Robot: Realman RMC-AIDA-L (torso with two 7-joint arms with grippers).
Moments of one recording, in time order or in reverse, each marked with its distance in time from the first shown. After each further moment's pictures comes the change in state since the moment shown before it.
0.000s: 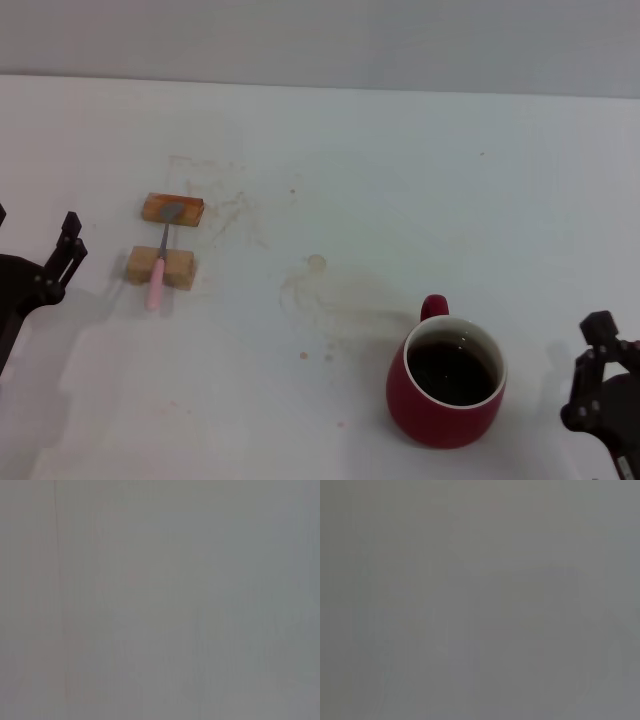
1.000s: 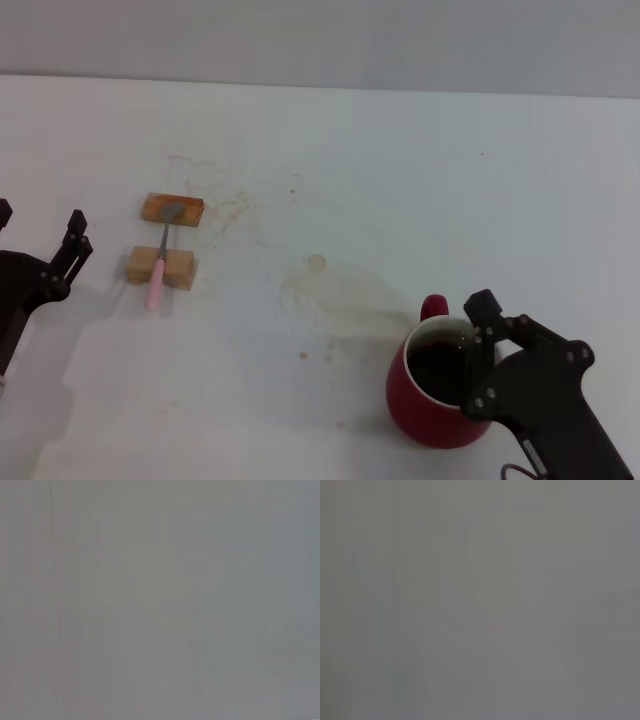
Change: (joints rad) left arm -0.013 -0.001 0.000 0.001 0.000 -0.020 -0.002; right arm 0.124 -0.005 -0.008 0.092 -0.137 0.077 -0.090
